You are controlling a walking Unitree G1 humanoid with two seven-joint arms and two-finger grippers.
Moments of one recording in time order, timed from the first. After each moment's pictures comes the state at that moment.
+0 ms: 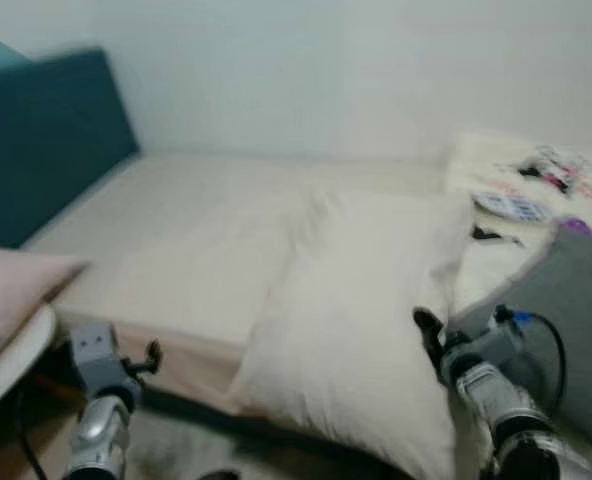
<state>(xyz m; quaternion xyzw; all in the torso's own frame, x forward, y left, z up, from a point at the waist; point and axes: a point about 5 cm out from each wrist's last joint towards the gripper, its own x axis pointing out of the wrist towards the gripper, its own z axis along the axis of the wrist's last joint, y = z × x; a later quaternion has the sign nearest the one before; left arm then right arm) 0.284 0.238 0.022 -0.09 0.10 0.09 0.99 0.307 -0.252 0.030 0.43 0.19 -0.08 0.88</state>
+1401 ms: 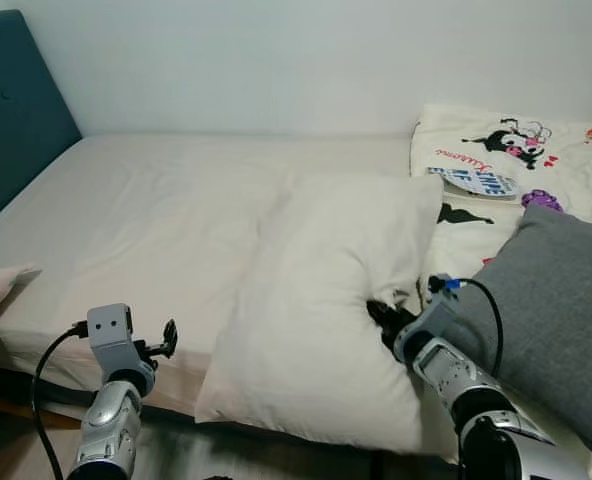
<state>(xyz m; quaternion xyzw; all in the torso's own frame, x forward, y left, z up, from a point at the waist) 0.294 0.223 0.039 -0.09 0.06 0.07 0.99 0.345 -0.181 0.067 0.35 0.16 0.13 0.91</state>
